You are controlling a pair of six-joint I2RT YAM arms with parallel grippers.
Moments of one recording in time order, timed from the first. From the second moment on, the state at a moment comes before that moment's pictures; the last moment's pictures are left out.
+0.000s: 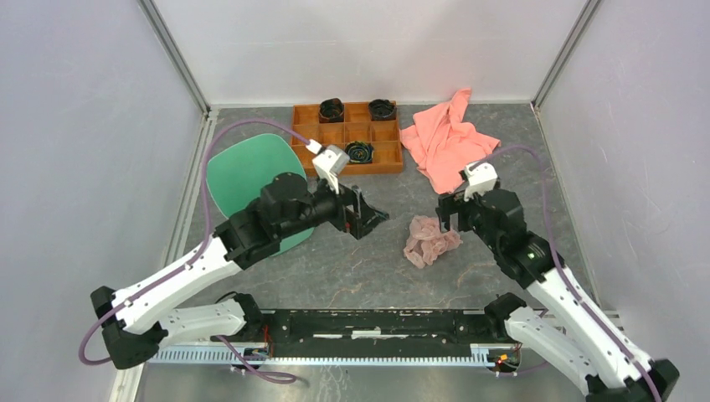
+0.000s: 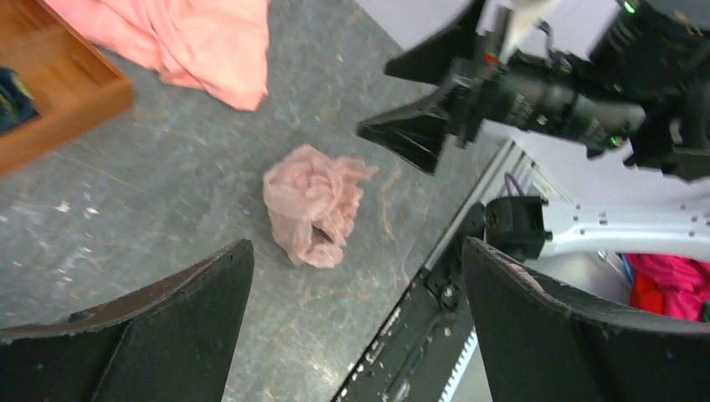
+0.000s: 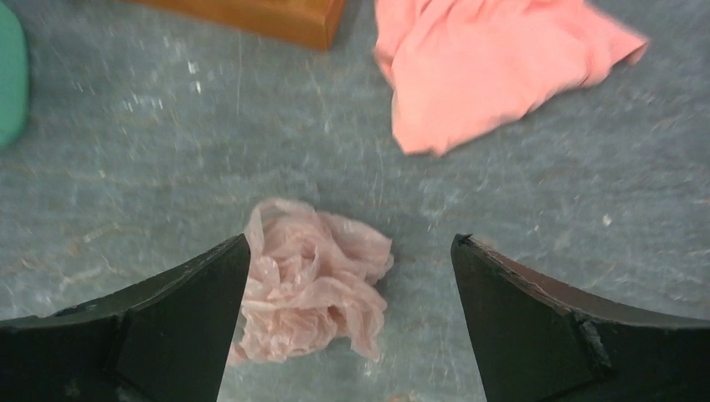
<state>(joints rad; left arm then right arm) -0.92 1.00 1.10 -0.30 0.06 -0.42 0.52 0.67 0.70 -0.40 0.21 0.07</state>
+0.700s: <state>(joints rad) -1.03 1.09 0.83 -0.14 0.09 -0.64 0.53 1.06 0.51 -0.29 -0.06 0.06</state>
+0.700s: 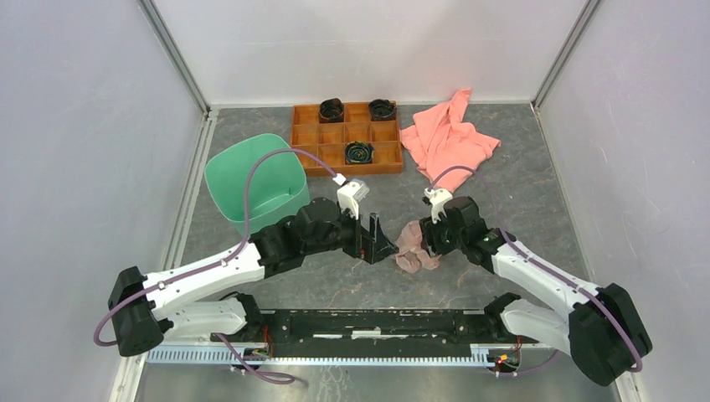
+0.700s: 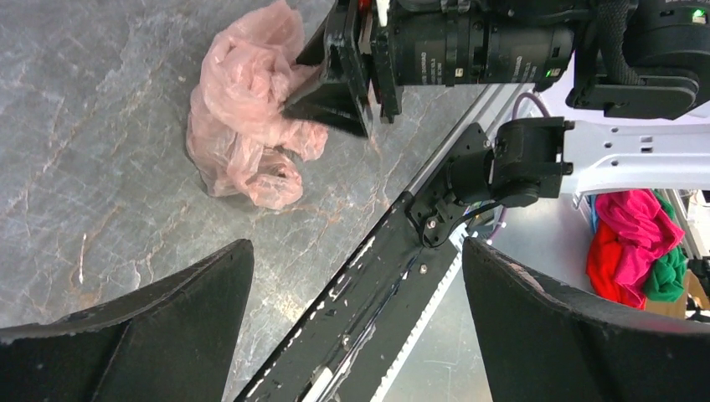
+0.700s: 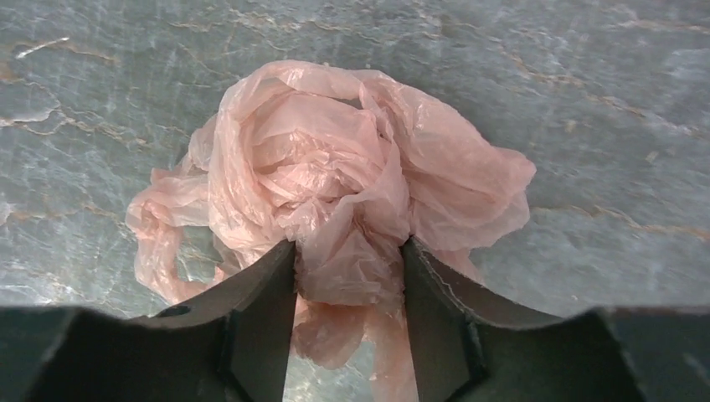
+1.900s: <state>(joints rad) -1.03 0.94 0.60 -0.23 -0.08 -0.86 0.53 1.01 0.58 -0.09 -0.65 0.37</state>
